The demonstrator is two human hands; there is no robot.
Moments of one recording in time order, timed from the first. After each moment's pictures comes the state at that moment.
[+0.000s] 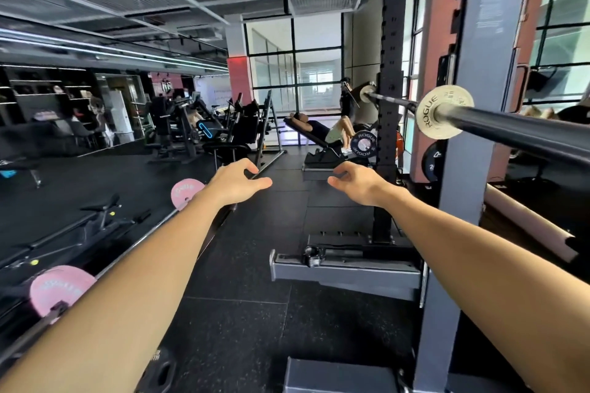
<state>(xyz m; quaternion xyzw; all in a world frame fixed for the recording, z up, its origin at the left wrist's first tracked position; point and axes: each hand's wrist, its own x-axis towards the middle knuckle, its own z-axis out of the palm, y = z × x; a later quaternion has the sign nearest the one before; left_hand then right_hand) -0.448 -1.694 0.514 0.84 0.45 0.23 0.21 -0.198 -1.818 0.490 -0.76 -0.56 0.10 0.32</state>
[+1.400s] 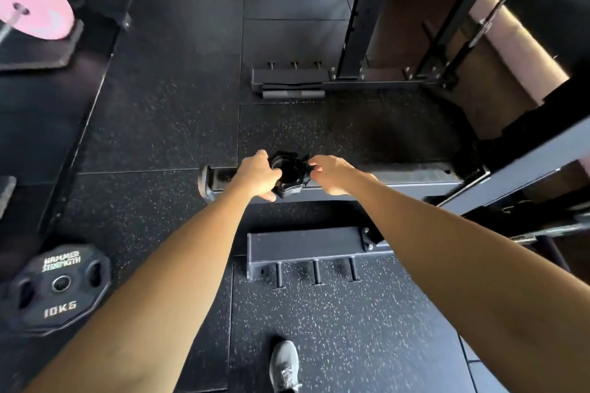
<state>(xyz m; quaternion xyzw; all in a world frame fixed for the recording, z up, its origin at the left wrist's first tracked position) -0.166 -1.377 0.109 0.80 0.46 -0.09 0.38 -0.024 -1.479 0.102 -0.84 -0.40 0.36 0.08</state>
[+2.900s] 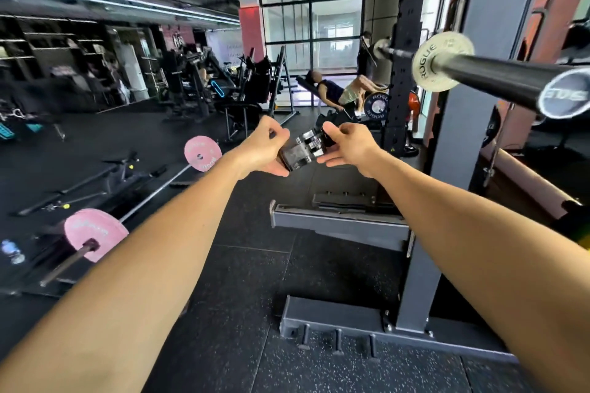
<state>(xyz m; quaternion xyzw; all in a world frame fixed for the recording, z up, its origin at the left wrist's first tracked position) -0.404 -1.798 0.489 0.77 0.40 0.26 0.43 -0.222 -1.873 0.475 -0.62 -0.46 0.31 0.56</state>
